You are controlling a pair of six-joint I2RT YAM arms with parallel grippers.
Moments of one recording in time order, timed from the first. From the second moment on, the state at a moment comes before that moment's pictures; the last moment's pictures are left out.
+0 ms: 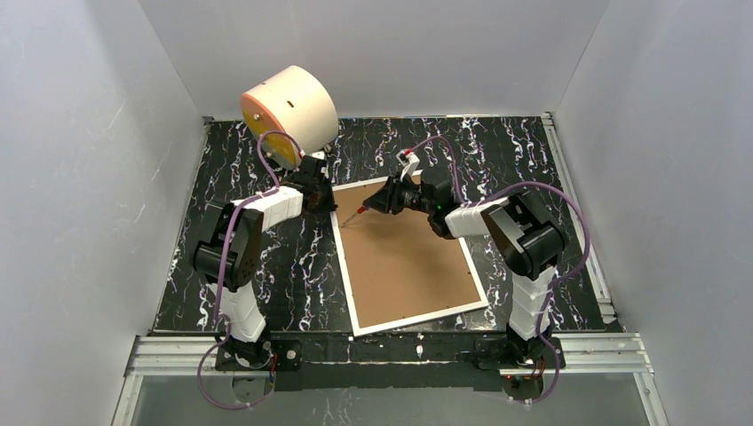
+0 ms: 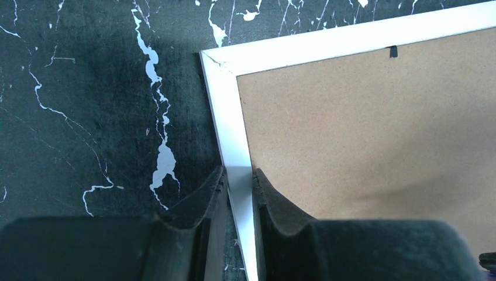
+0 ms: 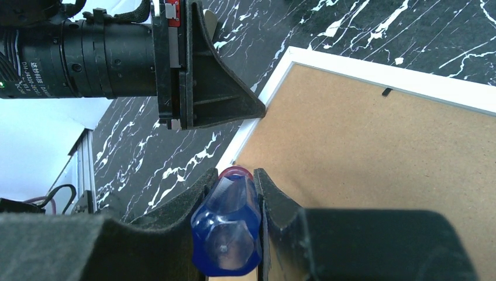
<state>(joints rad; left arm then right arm) -0.36 1.82 1.08 -0.19 -0.04 -0.43 0.60 1.94 0.94 0.80 -0.54 0.58</state>
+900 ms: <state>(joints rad) -0.36 1.82 1.07 -0.17 -0.02 -0.45 0.62 1.98 1.01 0.77 -0.55 0.52</state>
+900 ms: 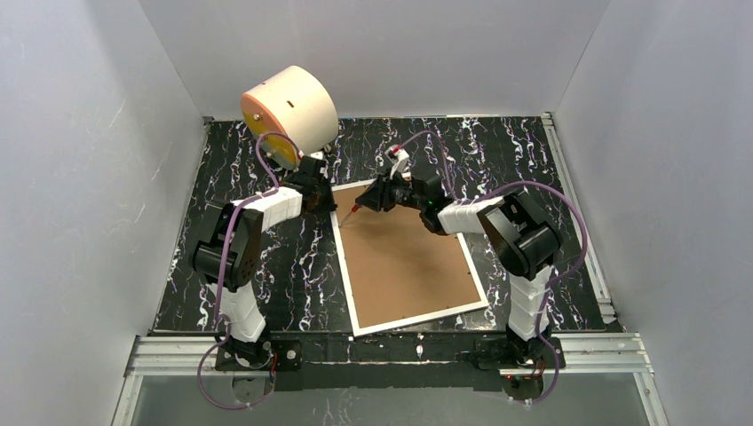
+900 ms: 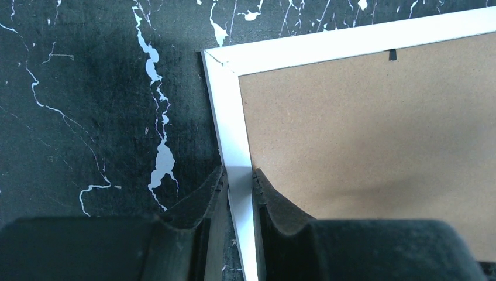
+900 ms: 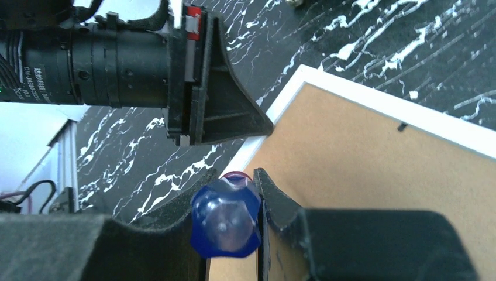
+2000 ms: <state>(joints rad) -0.36 1.82 1.06 -0.16 0.00 -0.50 0.80 1.74 1.14 0.29 -0.10 0.23</state>
